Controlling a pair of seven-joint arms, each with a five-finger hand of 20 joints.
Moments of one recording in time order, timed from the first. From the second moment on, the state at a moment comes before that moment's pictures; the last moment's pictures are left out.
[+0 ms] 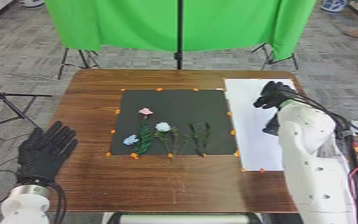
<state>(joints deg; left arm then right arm) 126.6 -67.9 -102.9 -121.3 19.6 18.2 5.2 -81.1 -78.1 90.4 -99.2 -152.5 -30.9 18.8</state>
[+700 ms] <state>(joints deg) 125.8 -67.9 -102.1 -120.9 19.1 18.4 4.9 -79.0 -81.4 90.1 -90.3 -153.0 -23.9 18.6</state>
